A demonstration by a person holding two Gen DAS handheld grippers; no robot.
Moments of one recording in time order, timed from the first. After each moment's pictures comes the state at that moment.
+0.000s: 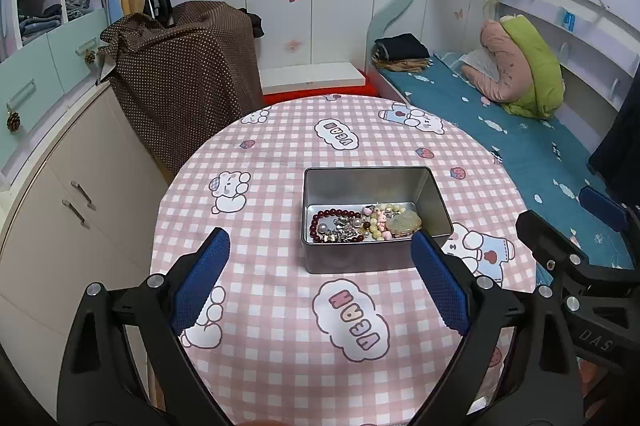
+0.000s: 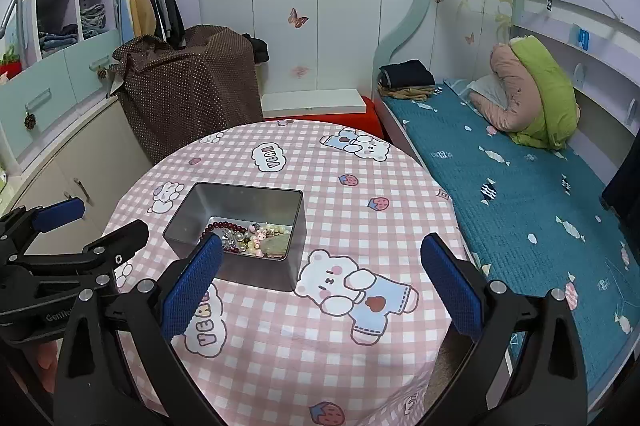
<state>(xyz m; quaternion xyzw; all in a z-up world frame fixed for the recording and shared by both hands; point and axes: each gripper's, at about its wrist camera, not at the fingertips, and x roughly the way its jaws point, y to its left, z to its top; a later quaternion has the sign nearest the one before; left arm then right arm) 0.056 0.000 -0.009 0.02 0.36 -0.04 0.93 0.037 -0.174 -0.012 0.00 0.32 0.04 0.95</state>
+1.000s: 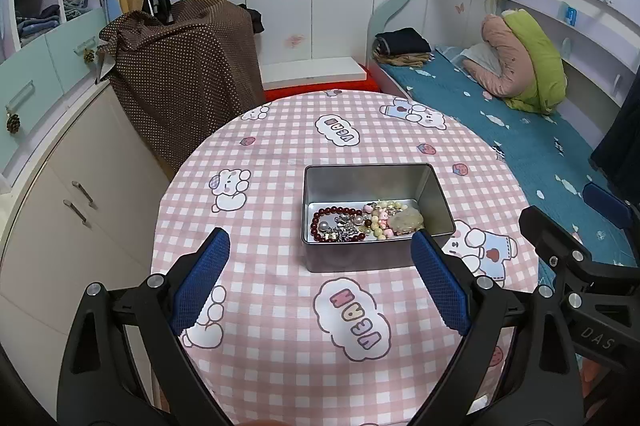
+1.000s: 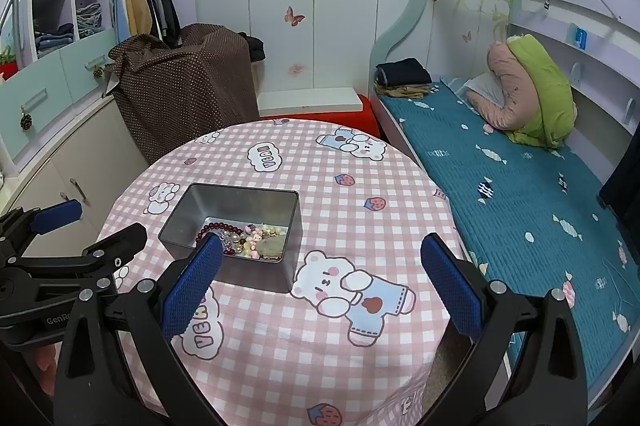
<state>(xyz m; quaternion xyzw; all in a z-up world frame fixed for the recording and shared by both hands) 0.057 0.003 -0.009 0.02 0.37 -0.04 0.93 0.041 -0.178 -0.009 0.00 0.32 0.04 0.95</state>
